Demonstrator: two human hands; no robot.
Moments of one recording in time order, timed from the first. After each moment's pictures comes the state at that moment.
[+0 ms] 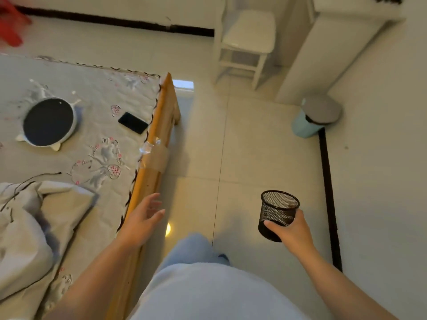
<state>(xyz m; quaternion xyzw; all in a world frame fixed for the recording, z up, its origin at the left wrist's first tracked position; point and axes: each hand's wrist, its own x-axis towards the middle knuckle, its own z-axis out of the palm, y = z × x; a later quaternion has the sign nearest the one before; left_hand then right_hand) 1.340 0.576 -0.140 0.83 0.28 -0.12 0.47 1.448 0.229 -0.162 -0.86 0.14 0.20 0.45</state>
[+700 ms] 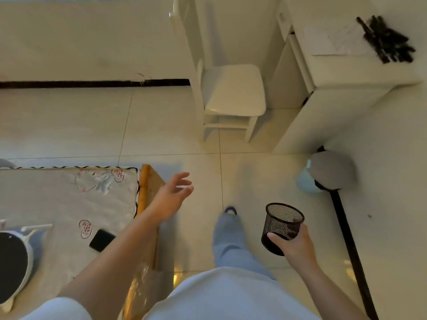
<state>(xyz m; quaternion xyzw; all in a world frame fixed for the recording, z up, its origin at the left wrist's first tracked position) 1.938 0.705 -0.135 0.80 0.18 -0.16 0.56 1.898 0.374 -0.195 -0.85 0.22 0.14 0.46</state>
